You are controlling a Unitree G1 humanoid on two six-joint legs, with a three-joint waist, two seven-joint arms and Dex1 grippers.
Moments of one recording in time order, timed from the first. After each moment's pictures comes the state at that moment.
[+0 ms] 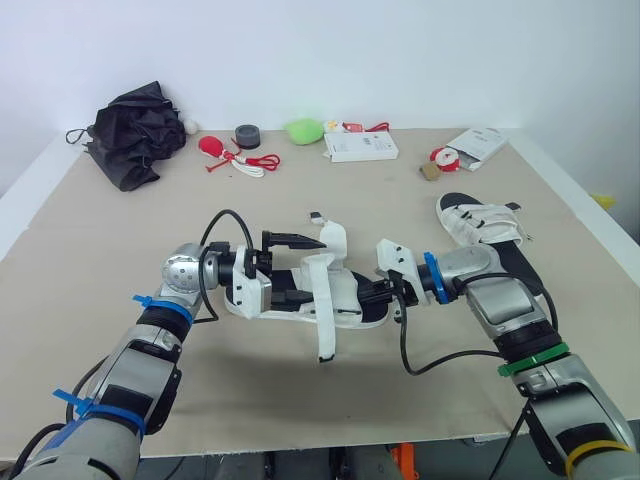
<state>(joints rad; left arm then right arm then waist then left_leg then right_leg) -0.79 0.36 -0.24 0.84 -0.32 -1.07 -1.33 -0.67 -0.61 0.32 0.23 0.12 0.33 1.33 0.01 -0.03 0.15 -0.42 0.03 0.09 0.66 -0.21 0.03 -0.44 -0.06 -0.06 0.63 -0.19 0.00</state>
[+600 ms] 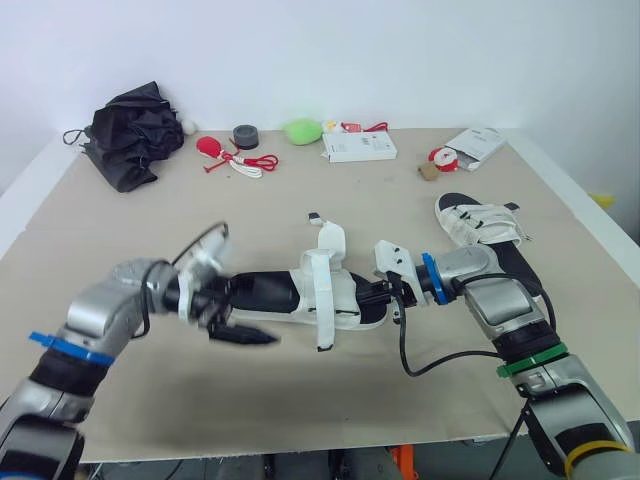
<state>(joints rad) -0.39 0.77 -0.29 -0.02 -0.61 0.38 -1.46 -0.66 -0.60 0.32 0.21 0.12 0.34 1.33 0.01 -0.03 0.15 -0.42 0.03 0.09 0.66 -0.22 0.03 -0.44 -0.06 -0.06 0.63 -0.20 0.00</state>
